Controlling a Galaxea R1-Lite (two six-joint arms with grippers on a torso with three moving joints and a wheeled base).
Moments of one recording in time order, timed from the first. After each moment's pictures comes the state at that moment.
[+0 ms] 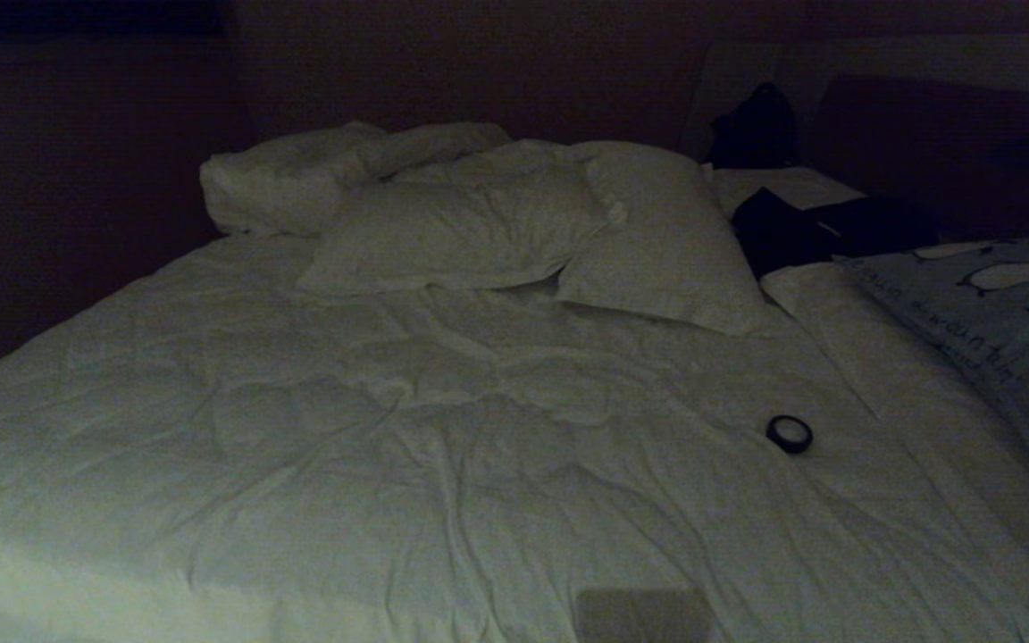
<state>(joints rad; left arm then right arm) 0.00 0.00 0.00 0.00 0.00 -0.01 -0.11 1.36 -1.57 0.40 0.47 0.29</state>
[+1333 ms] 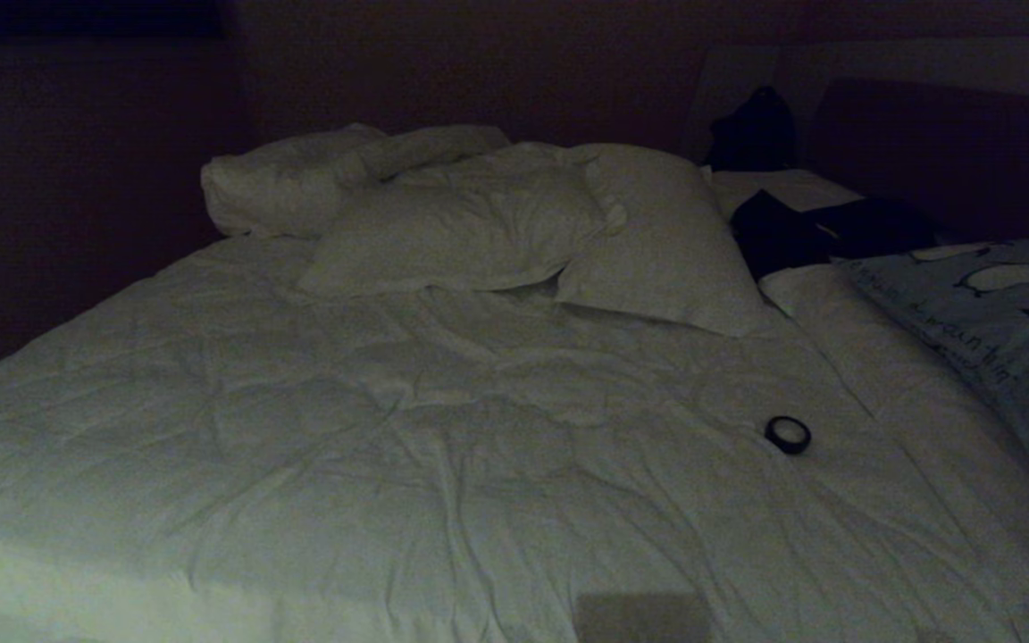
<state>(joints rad) 0.00 0.00 0.00 0.00 0.00 -0.01 -0.08 0.50 -0.88 0.64 0.49 0.37</state>
